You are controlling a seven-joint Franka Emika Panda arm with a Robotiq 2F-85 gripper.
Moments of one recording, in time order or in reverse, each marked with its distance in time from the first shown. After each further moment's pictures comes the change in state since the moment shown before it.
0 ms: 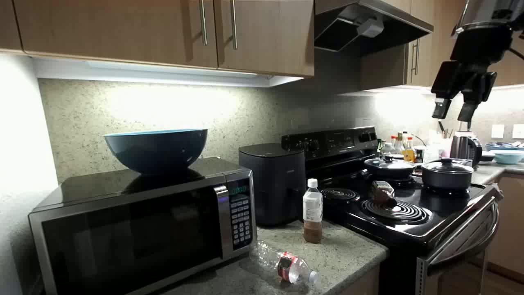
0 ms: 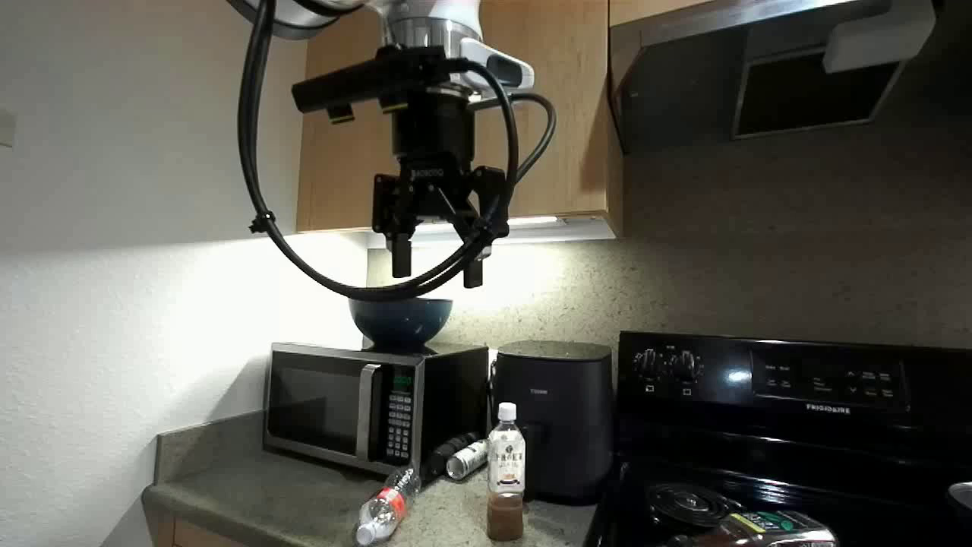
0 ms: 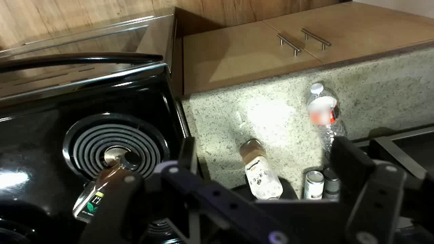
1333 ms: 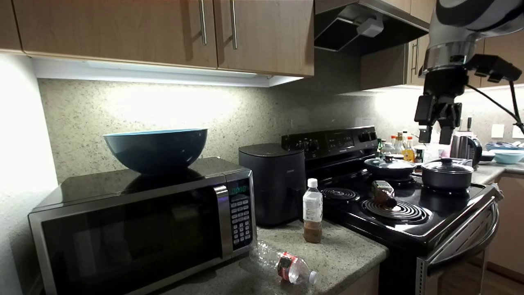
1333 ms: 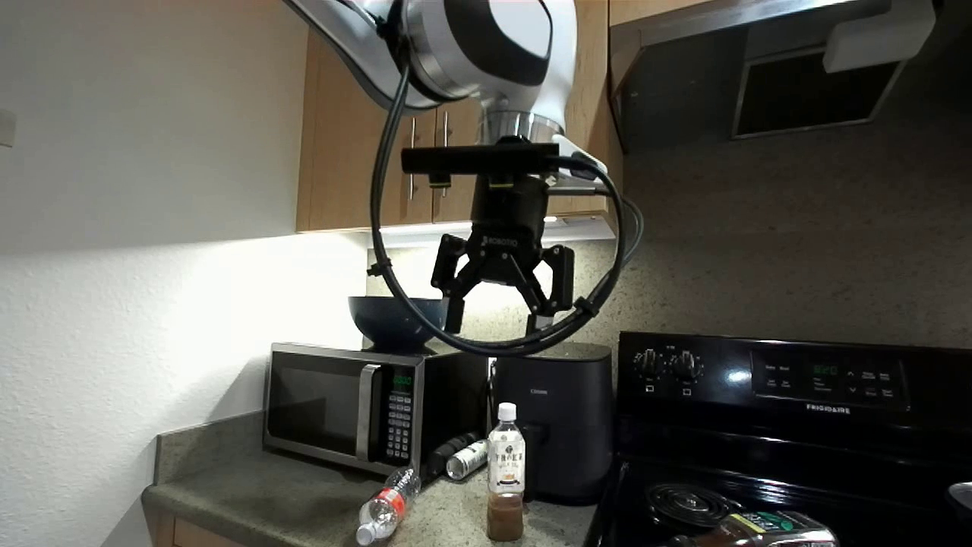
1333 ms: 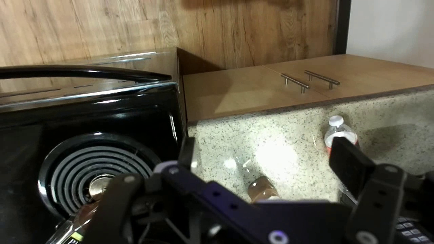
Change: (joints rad) arm 0.036 0.342 -0.115 0.130 0.000 0.001 -0.170
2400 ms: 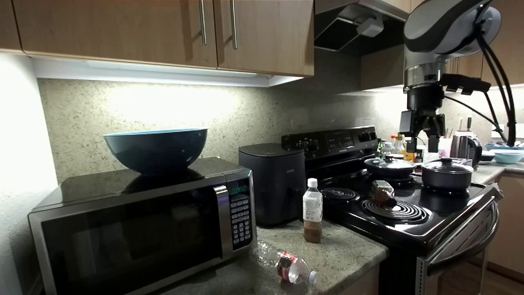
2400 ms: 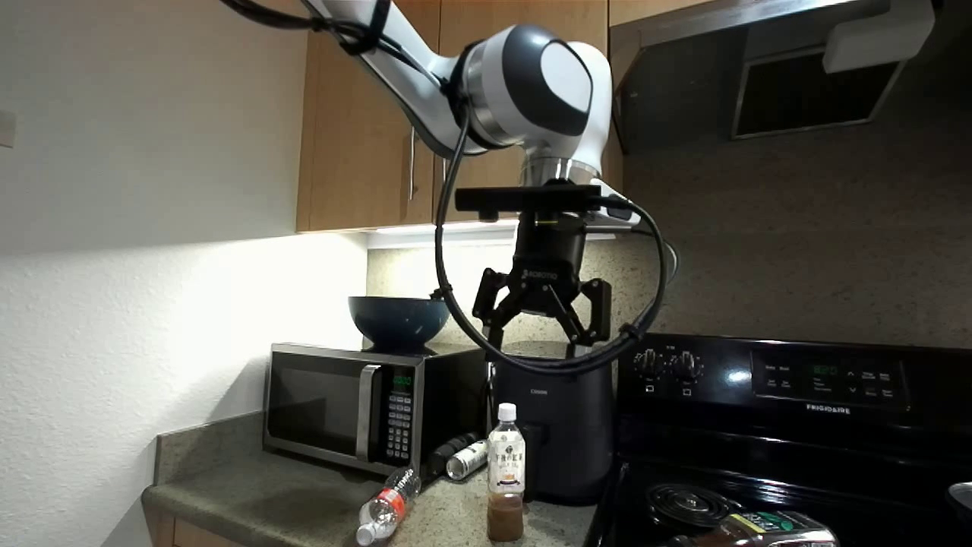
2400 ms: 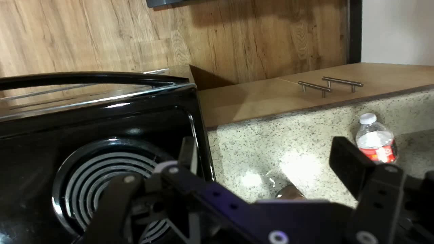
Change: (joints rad) arm -0.006 0.233 -0.020 0.132 0.003 -0.001 0.000
